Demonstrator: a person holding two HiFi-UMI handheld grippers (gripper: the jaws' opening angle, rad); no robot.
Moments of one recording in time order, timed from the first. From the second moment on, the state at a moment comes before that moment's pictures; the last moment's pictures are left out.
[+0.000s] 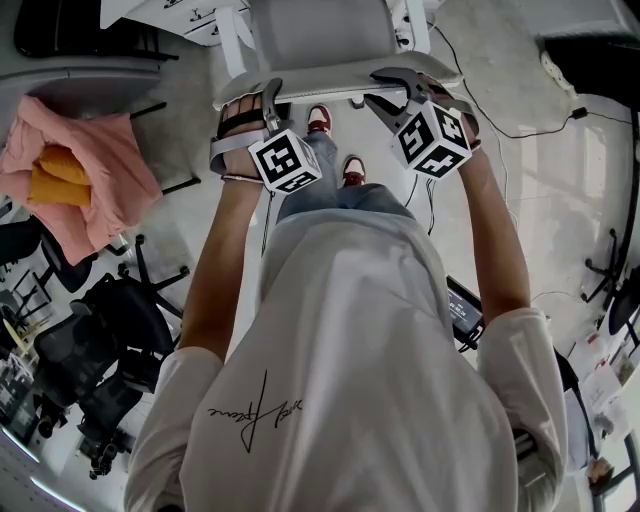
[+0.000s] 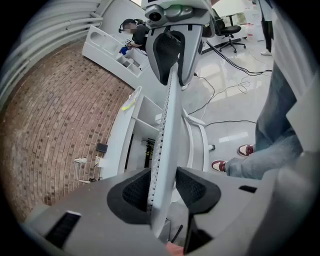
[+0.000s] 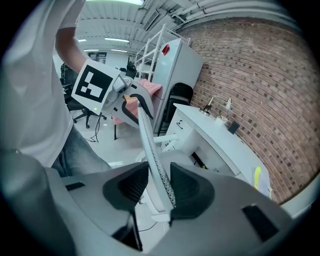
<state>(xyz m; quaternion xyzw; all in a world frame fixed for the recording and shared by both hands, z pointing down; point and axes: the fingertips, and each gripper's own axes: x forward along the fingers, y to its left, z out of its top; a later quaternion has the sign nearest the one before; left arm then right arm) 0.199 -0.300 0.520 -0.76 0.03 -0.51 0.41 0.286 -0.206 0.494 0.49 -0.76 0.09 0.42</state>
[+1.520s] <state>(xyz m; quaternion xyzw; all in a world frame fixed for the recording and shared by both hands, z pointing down) 0.228 -0.312 0.541 -0.75 0.03 -0.50 0.43 0.314 -0.218 0.501 0.53 -0.72 0.07 0.44</state>
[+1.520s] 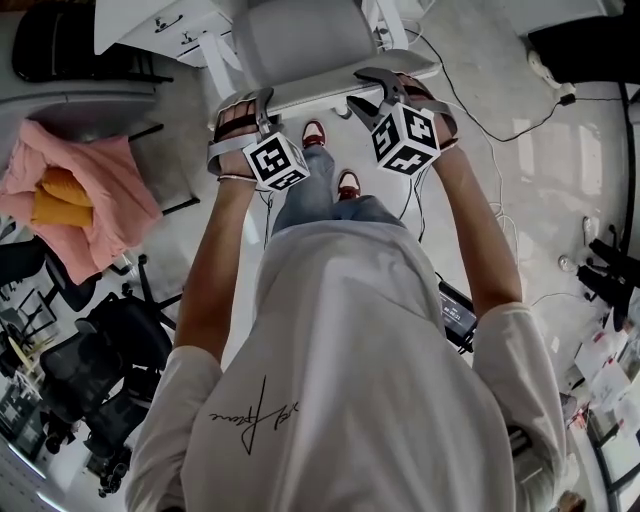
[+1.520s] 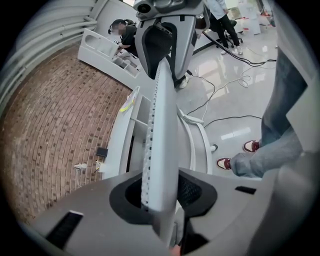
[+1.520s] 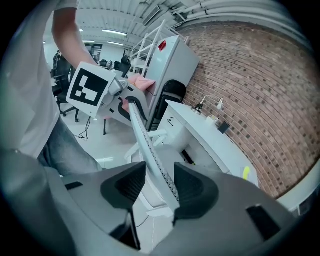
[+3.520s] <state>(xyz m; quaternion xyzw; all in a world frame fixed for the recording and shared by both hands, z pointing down) 0.208 -0.217 0.424 -0.94 0.15 -0.30 0.07 0.273 -0.159 0.407 0.65 -0.72 0.16 0.18</state>
